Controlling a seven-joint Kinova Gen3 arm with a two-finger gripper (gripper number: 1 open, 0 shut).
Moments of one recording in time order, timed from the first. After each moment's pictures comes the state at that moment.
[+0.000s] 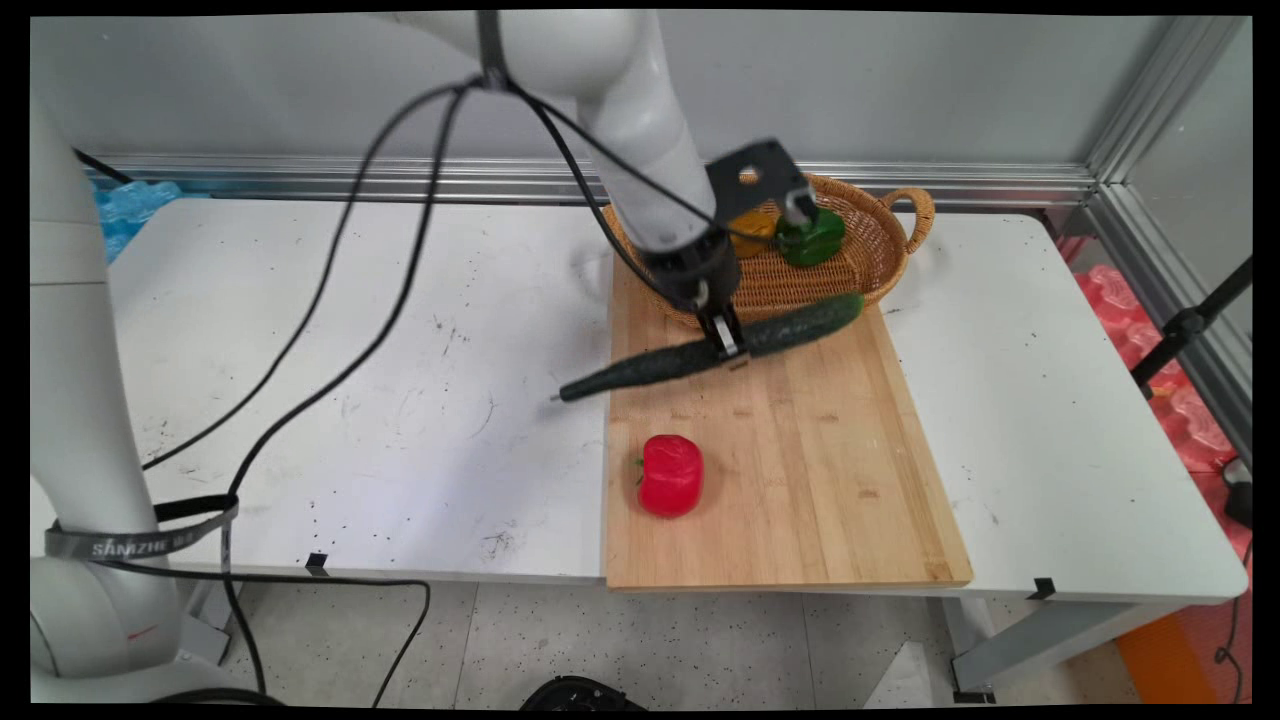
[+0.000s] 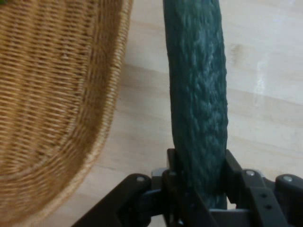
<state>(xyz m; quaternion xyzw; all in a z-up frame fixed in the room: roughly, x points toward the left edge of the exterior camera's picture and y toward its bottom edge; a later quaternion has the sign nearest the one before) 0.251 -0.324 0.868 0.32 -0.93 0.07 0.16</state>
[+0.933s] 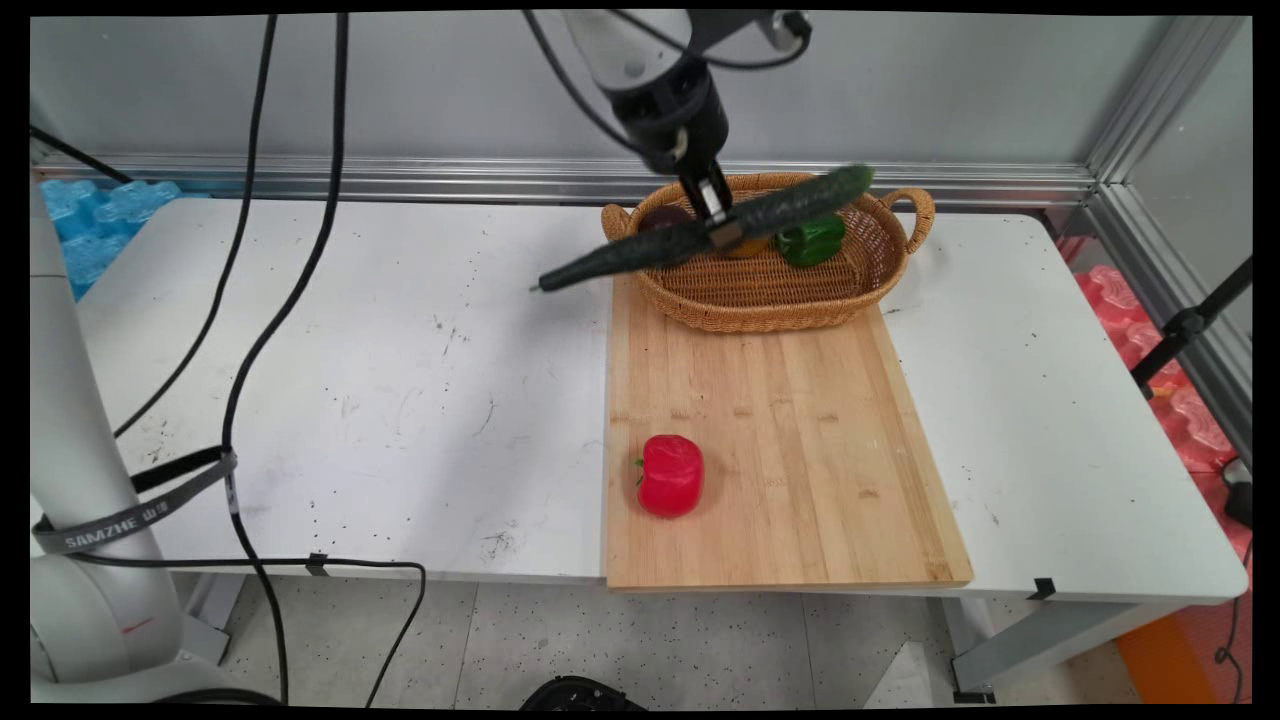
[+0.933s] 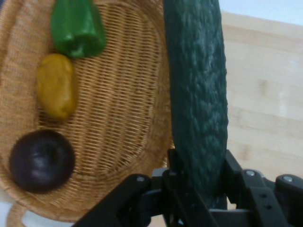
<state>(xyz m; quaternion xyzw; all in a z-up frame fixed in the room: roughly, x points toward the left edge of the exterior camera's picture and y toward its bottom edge) 0.285 -0.343 0.975 0.31 -0.93 0.12 0.18</state>
